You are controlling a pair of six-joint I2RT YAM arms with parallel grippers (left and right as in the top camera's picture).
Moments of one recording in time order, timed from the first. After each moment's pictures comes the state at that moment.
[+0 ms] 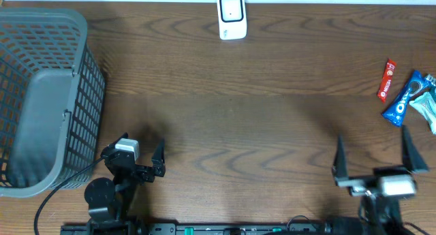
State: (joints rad) left arm 0.10 0.01 0.11 -0.34 0.34 -0.03; right arm -0.10 0.02 0.46 -0.06 -0.28 -0.17
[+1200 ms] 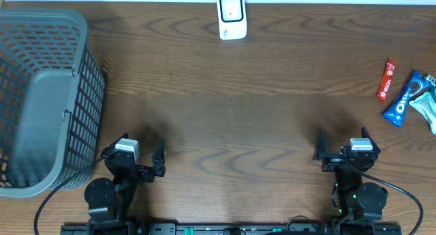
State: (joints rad) left arm 0.10 0.01 0.11 -0.34 0.34 -0.03; right arm -0.09 0.01 0.01 -0.07 -0.06 -0.07
